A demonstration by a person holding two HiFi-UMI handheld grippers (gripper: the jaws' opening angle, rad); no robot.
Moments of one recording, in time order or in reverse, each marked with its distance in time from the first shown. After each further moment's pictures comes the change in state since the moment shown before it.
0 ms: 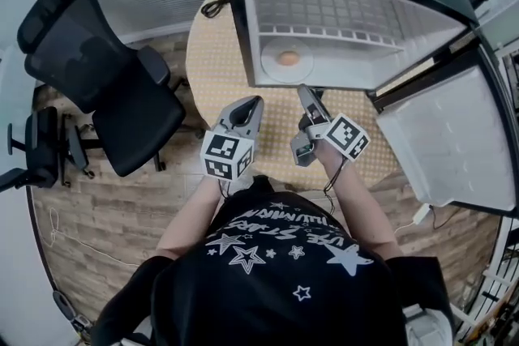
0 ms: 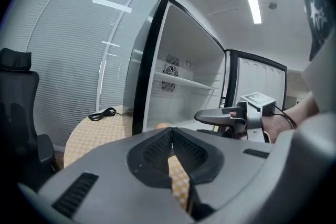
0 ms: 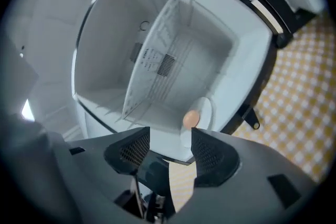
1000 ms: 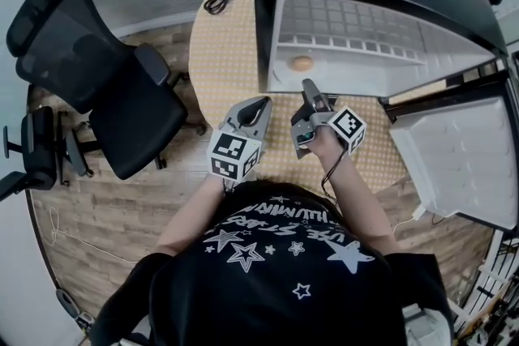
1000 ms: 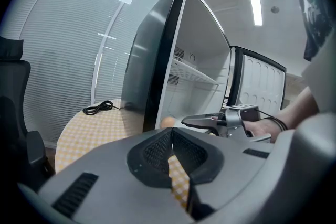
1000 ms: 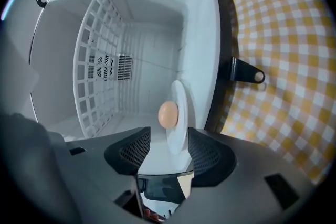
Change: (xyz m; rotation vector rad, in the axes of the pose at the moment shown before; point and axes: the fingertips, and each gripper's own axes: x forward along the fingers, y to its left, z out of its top) left arm 0.029 0.038 -0.018 -0.019 0.046 -0.071; right arm 0.064 -0.058 -0.019 0.419 -0.082 -0.100
